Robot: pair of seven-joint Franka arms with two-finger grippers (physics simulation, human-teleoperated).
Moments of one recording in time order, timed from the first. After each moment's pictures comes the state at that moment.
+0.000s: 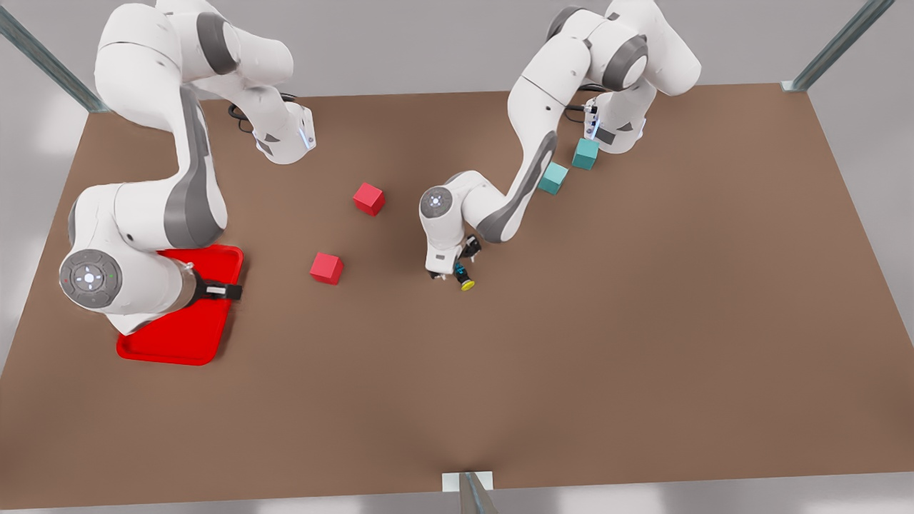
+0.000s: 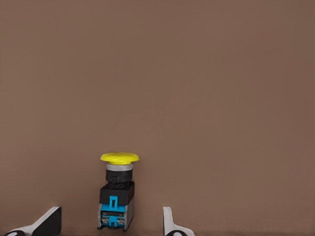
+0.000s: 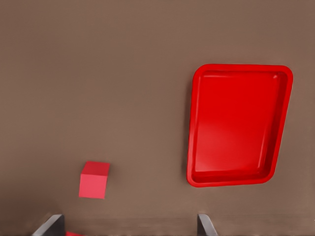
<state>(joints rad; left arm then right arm) -1.01 0.76 0.16 -1.51 0.03 2.20 -1.43 0.08 0.33 0.02 -1.36 -0.06 1.38 0.23</state>
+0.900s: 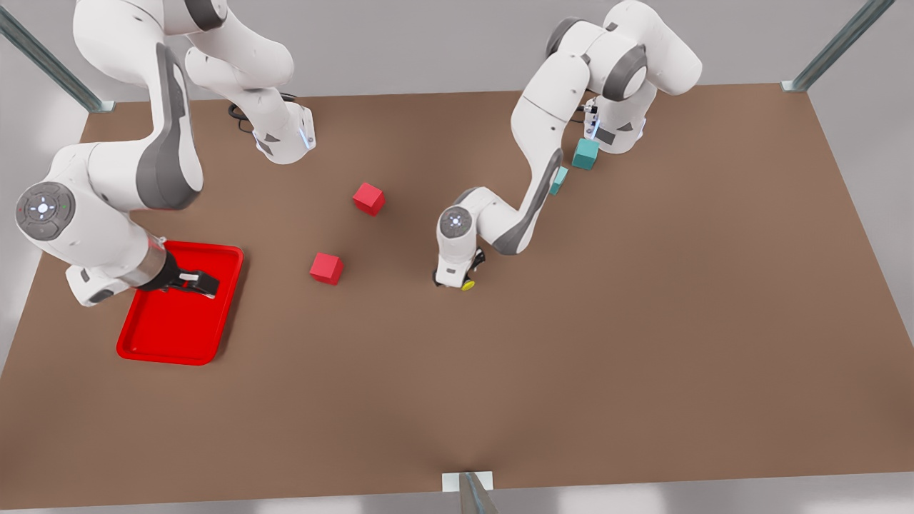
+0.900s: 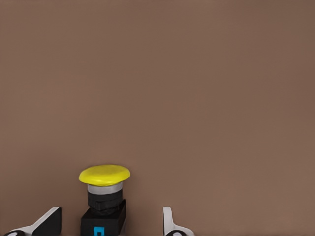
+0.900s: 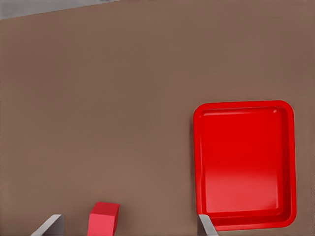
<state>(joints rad) -0.95 0.81 0.15 -1.54 -0.12 2.32 -1.24 0.03 0.20 0.02 -1.49 -0.03 1.67 0.23</state>
